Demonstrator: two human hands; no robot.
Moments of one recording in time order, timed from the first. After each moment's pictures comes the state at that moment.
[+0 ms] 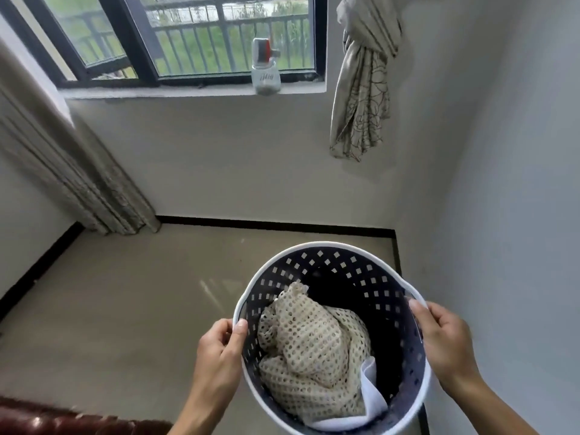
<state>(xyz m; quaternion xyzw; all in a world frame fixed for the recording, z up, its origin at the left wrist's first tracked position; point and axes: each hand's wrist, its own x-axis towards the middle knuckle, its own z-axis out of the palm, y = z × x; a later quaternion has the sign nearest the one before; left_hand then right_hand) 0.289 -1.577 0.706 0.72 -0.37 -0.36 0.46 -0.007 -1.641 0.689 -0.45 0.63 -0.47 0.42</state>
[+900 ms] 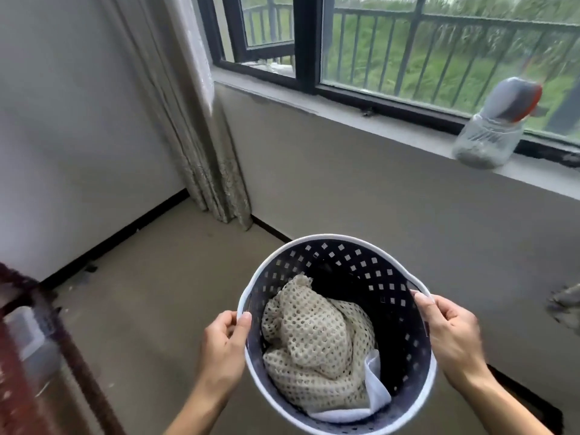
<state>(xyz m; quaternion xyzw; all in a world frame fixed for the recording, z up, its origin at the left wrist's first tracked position) 0.607 -1.922 0.694 0.78 -0.18 -0.24 0.55 0.369 -2.127 0.690 -0.60 0.50 -0.33 0.53</state>
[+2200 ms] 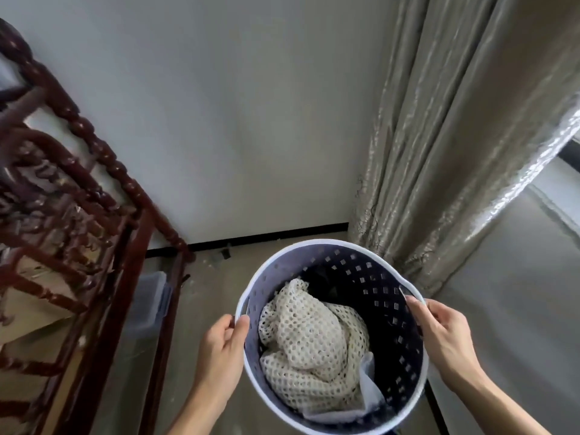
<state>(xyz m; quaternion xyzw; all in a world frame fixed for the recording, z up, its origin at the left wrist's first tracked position) 1.239 -2.057 0.694 0.84 0.15 -0.01 0.52 1.228 -2.368 0.656 -0.81 0.24 -0.06 0.54</state>
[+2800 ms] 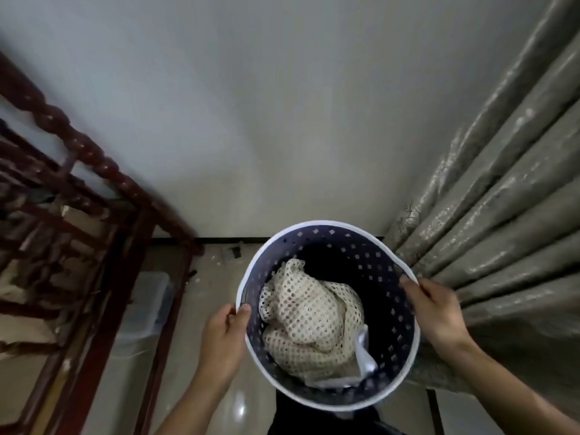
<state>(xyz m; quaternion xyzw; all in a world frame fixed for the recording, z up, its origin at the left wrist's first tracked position) 1.525 -2.065 0.651 0.82 0.26 -0.03 0.51 1.572 -2.377 0.627 -0.82 0.21 0.07 0.53</state>
